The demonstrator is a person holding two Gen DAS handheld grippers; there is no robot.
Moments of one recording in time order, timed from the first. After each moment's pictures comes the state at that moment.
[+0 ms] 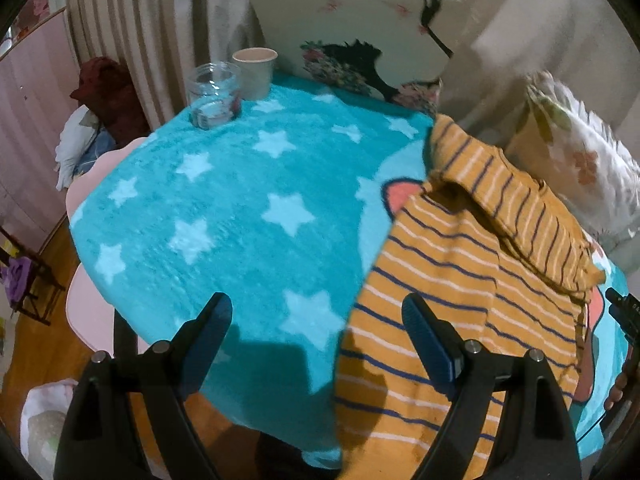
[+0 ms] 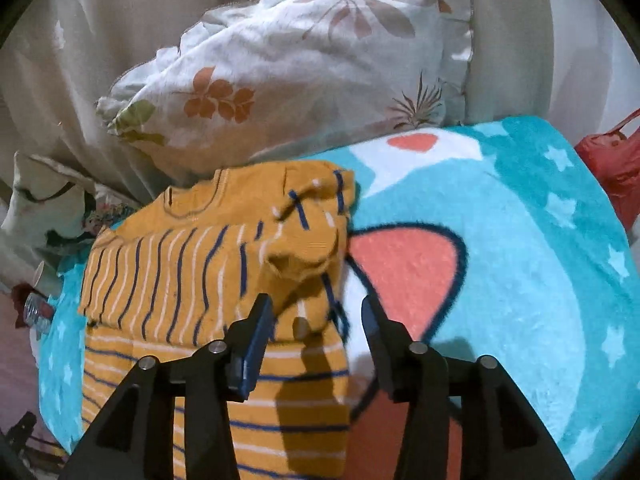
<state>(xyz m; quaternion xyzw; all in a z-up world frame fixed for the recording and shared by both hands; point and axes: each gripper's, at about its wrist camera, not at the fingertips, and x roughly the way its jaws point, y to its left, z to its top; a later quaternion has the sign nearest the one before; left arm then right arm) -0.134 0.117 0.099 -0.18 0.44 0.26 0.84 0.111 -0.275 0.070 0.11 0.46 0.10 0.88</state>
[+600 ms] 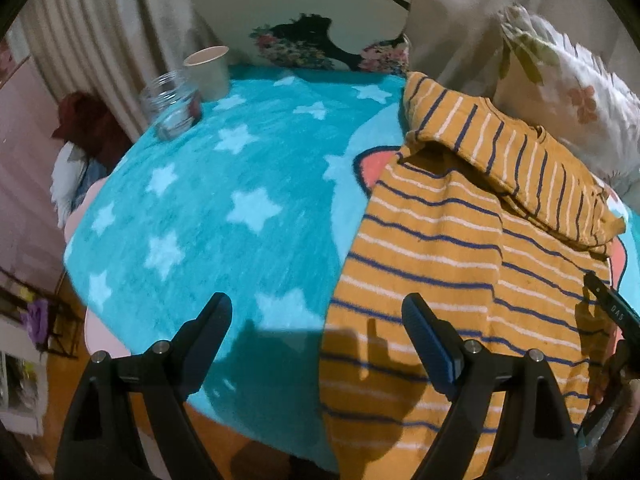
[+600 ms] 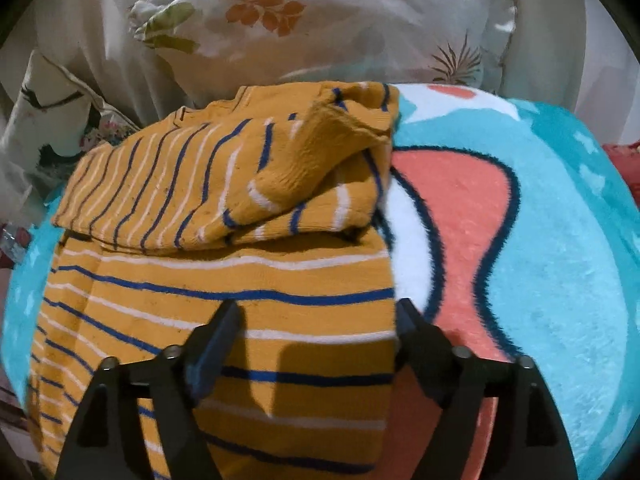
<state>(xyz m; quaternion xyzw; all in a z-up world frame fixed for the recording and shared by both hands) -0.092 0.094 0.080 -0.10 0.49 0.23 0.83 0.081 -0.220 0.002 0.02 0.46 0.11 0.88</state>
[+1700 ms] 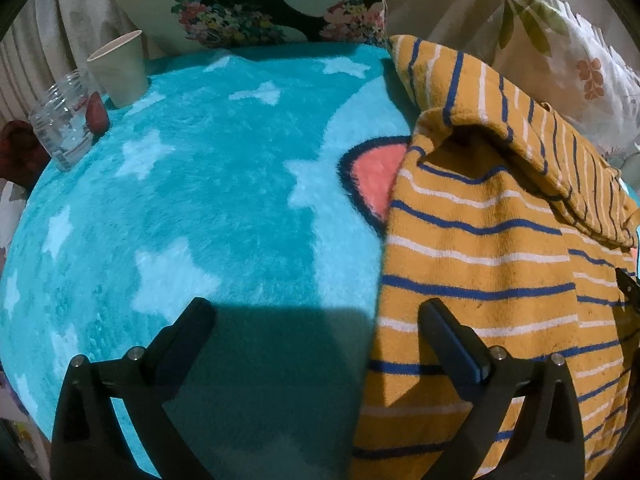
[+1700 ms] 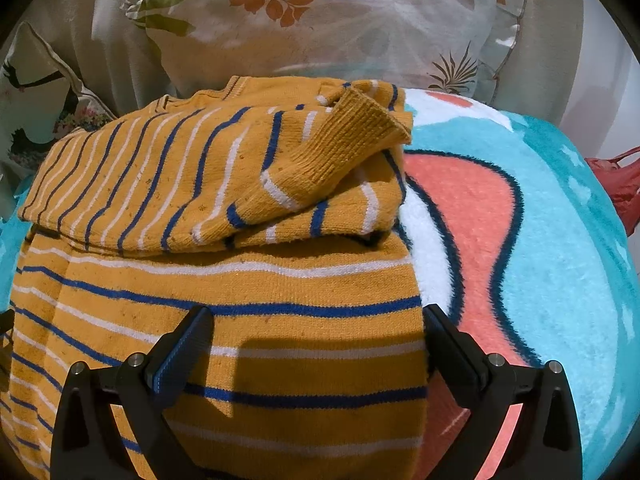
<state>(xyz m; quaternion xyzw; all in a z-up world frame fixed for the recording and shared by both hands) -0.023 0.145 0.001 -0.09 0.49 0.14 0.86 0.086 -0.199 -0.007 -0.01 0.46 0.07 0.89</state>
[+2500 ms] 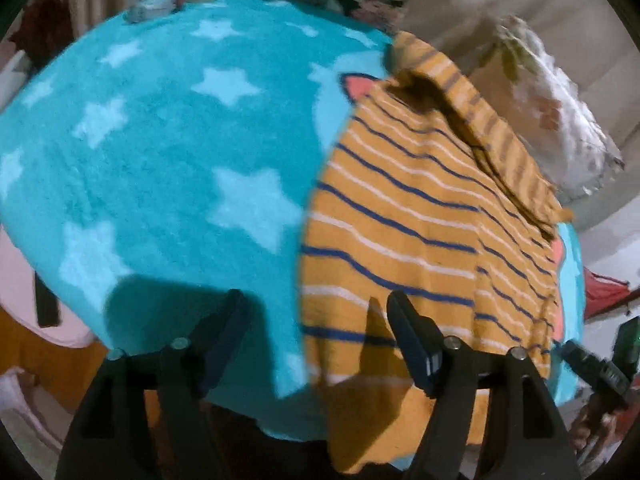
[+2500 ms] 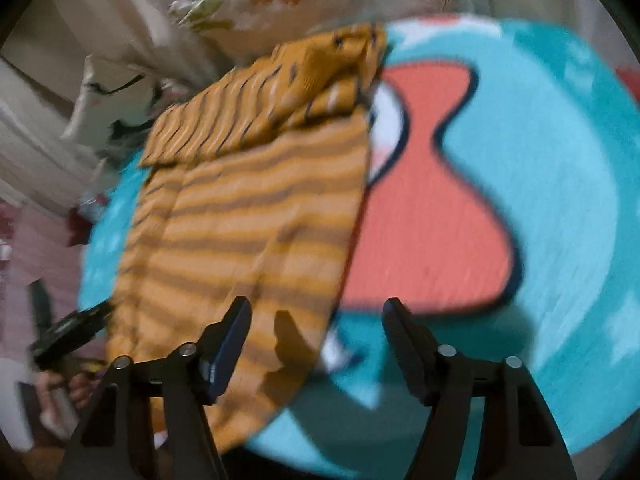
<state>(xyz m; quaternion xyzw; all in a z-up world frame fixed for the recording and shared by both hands) -0.162 0.105 0.016 -0.28 0.48 0.10 0.82 -0.010 -0.294 0.016 0.13 0.55 0.25 0.79</state>
